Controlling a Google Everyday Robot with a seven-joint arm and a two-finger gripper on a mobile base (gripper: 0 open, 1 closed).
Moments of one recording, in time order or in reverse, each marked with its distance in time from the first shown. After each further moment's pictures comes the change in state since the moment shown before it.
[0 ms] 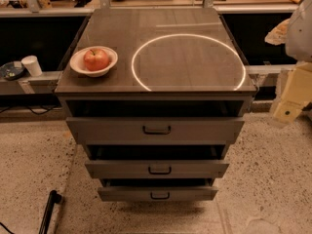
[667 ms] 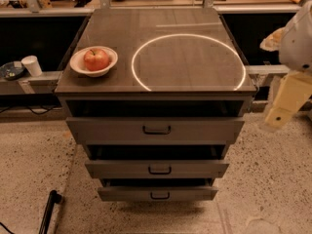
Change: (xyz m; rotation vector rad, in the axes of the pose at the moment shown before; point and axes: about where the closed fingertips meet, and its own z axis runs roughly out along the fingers) arm -0.002 0.001 0.015 0.004 -0.031 0.007
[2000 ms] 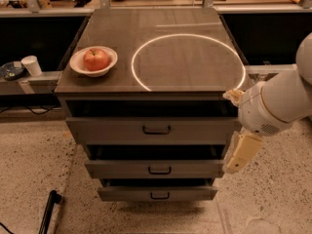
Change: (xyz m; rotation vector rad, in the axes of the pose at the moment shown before) arm -0.007 0.050 0.131 -0.062 -0.178 -0.053
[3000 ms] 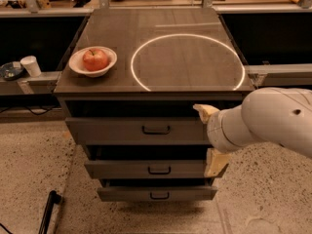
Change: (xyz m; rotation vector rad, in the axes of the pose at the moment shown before) arm -0.001 -0.009 0.098 0.142 0.020 -0.345
